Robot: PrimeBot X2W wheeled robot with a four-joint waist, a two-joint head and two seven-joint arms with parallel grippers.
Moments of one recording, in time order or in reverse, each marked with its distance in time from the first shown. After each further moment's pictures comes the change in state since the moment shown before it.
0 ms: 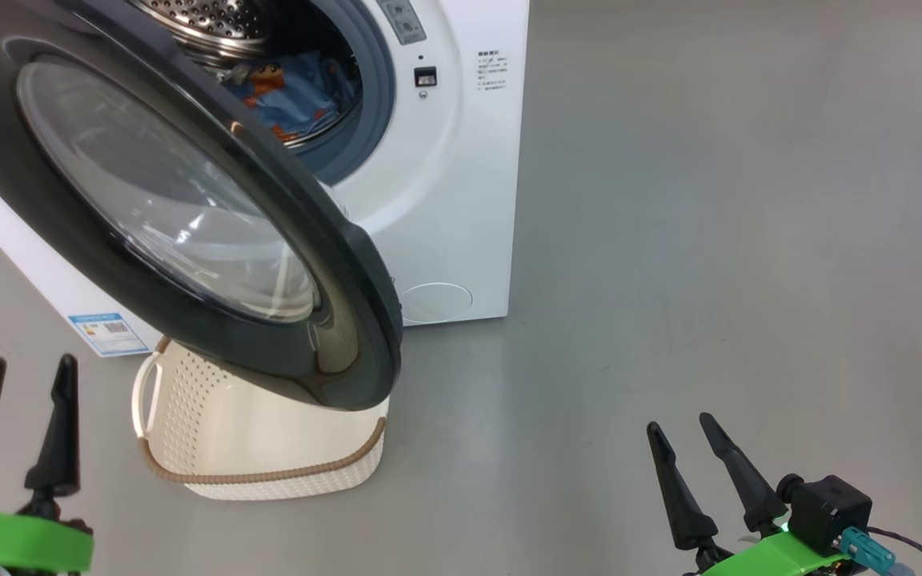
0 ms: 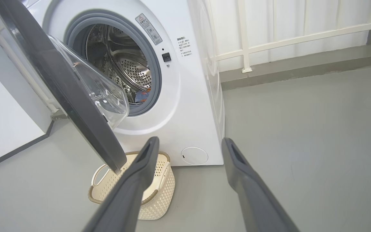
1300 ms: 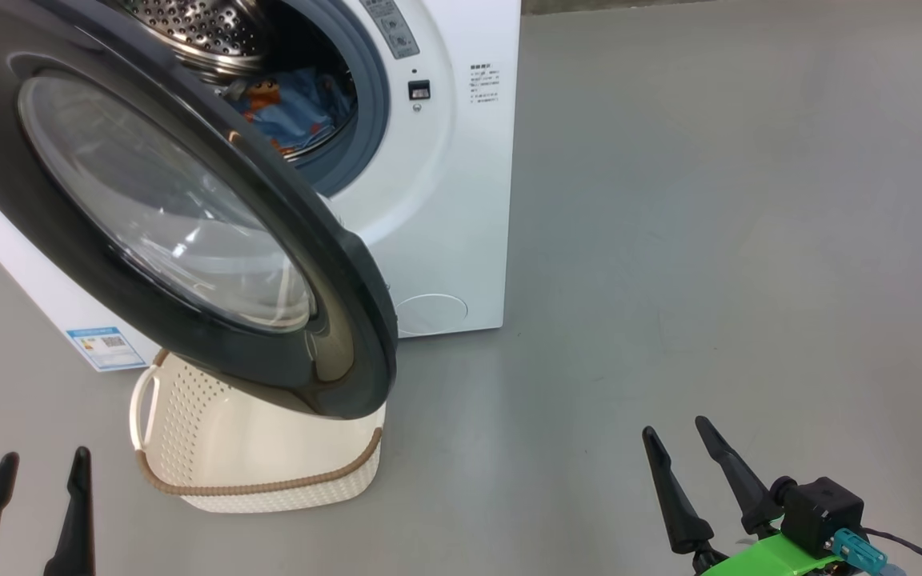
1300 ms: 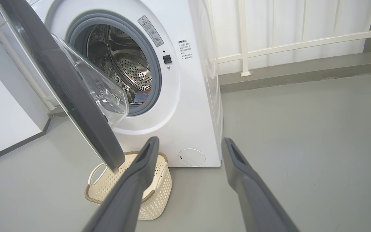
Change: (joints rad) left arm 0.189 -0.158 0.160 -0.034 0.212 0.000 0.000; right arm 0.000 0.000 0.004 0.009 -0.027 0.000 0.000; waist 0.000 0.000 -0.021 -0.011
